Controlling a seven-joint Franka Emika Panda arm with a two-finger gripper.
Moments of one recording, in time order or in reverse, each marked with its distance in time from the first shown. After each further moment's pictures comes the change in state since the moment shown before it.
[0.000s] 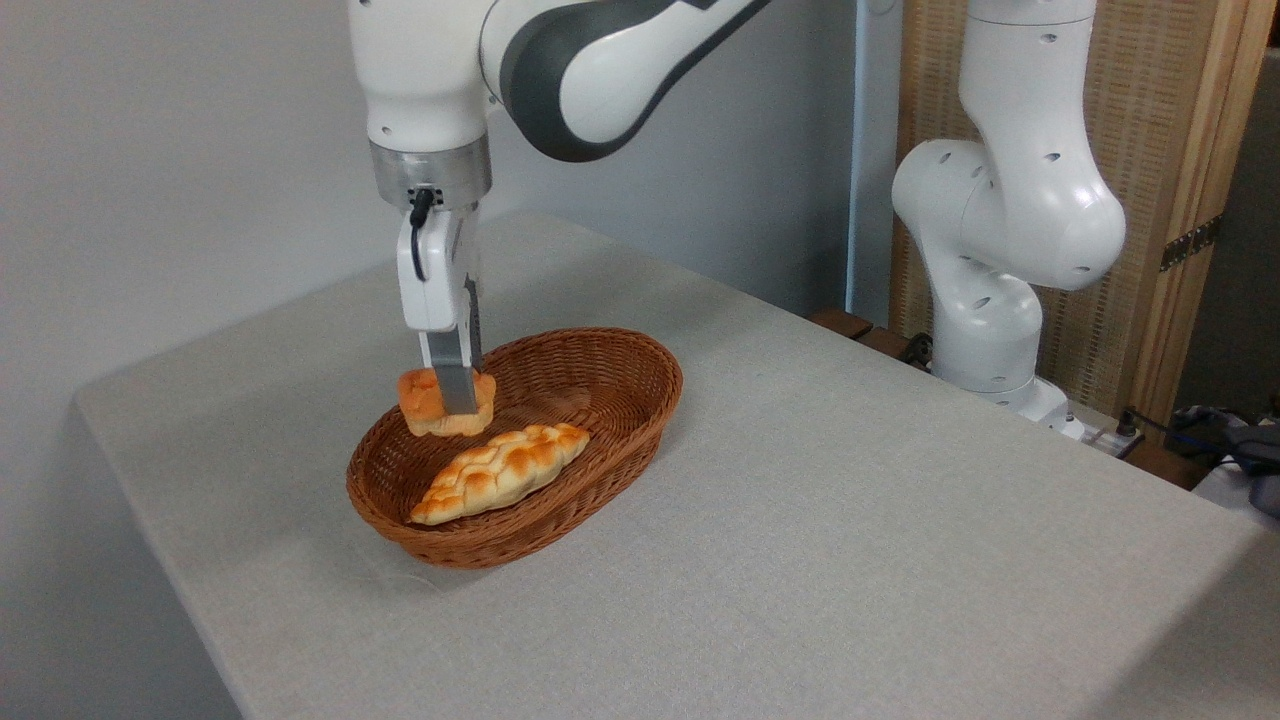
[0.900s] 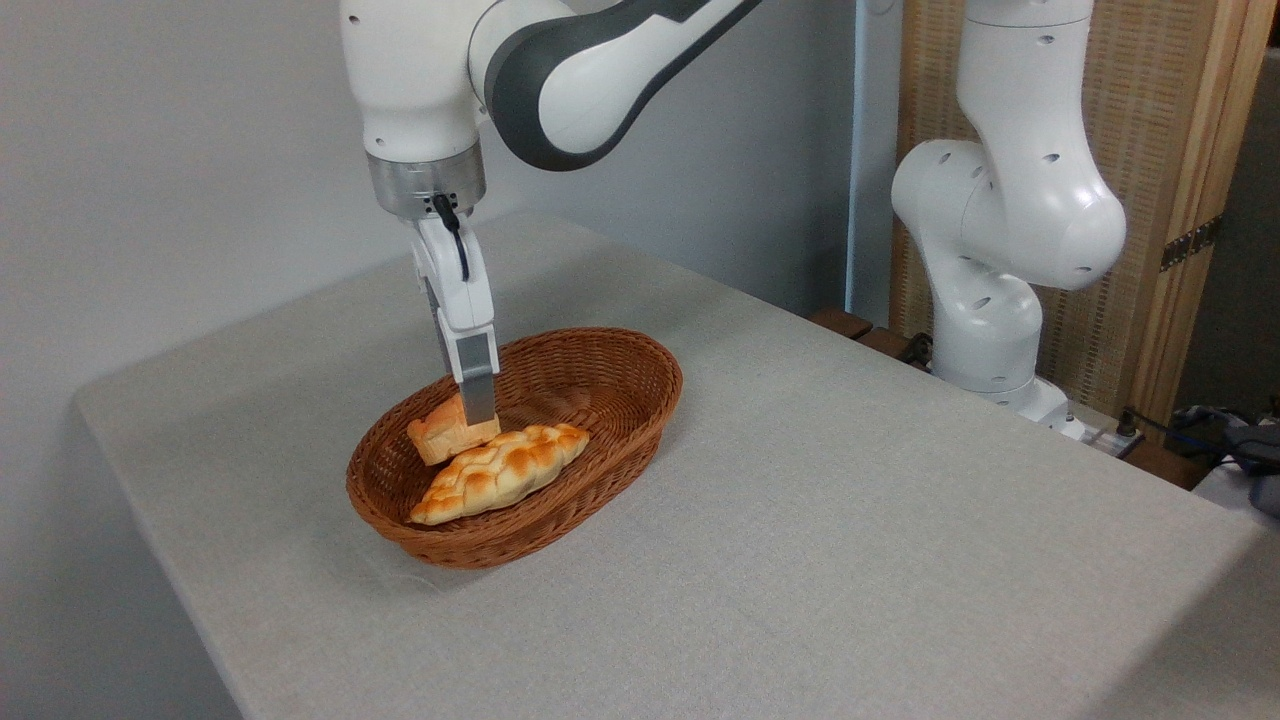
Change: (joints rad) arm 0.011 0.020 -0.038 -0.003 0.000 -0.004 -0.343
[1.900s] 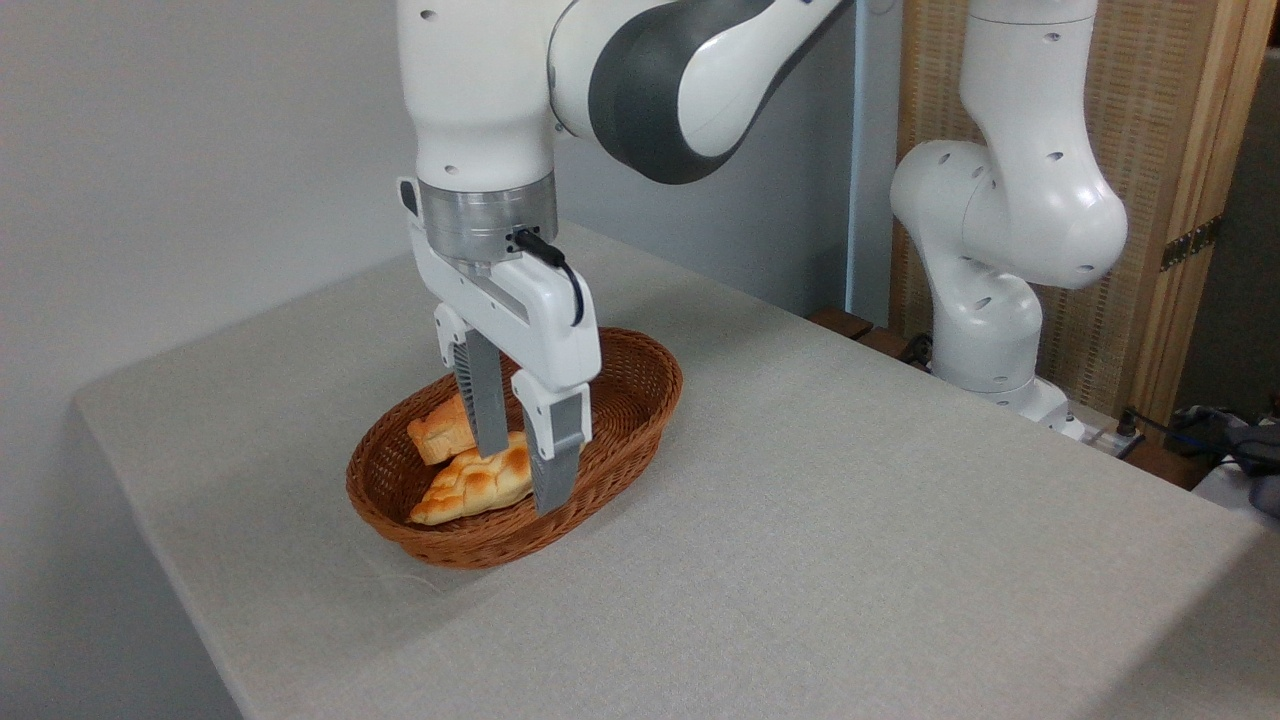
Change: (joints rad) arm 0.027 -0.031 0.242 0.004 0.088 0.000 -0.028
